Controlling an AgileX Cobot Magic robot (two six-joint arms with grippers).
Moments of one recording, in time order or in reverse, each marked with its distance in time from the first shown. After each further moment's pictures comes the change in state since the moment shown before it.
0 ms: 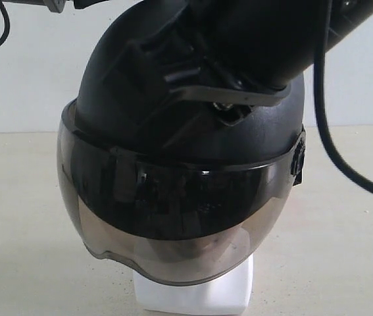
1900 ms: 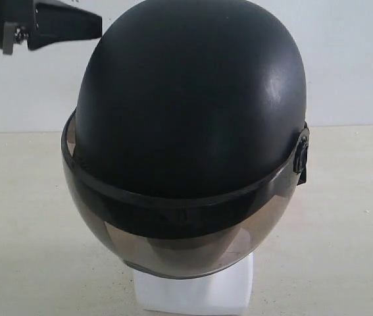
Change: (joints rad) left arm 0.126 -0.145 0.262 0.036 0.217 -0.046; right arm 0.011 -0.635 0.446 -0.955 -0.248 0.860
